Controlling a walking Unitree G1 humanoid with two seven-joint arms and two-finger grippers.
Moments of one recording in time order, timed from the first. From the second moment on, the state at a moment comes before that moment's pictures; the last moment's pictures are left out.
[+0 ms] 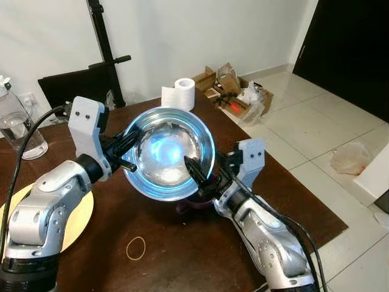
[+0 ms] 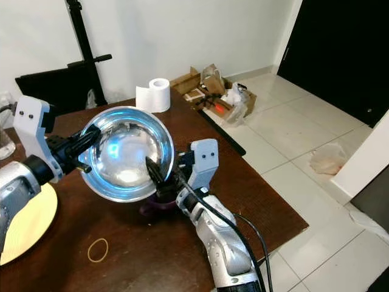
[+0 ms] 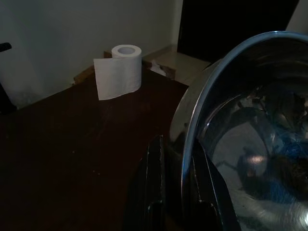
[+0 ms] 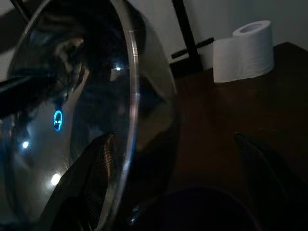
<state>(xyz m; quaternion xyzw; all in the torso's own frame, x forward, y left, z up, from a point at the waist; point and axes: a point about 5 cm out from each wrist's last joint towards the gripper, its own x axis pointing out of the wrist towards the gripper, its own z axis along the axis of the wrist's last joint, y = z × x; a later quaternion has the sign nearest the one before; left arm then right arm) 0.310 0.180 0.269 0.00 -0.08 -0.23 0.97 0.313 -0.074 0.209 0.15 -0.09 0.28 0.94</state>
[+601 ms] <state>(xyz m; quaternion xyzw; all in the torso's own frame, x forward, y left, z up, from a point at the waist) 0.307 0.167 0.270 0.01 -0.10 -0.23 0.97 0.313 -0.073 0.211 0.16 -0.11 0.28 0.94</state>
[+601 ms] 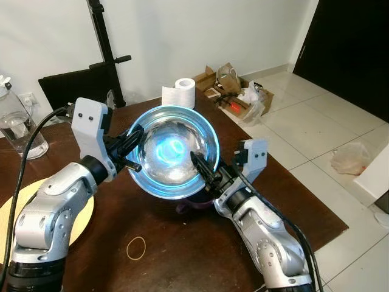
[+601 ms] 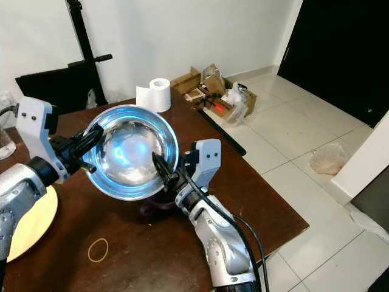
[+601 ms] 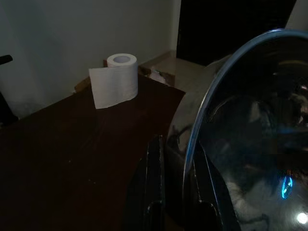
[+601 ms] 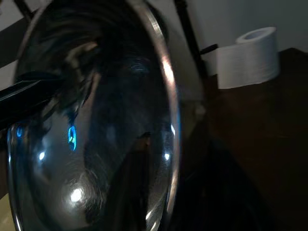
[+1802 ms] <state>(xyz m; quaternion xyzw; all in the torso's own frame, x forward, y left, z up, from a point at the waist) 0.300 0.152 0.269 0.00 -0.12 -0.26 0.96 0.313 -0.081 0.194 0.16 -0.09 0.27 0.95</state>
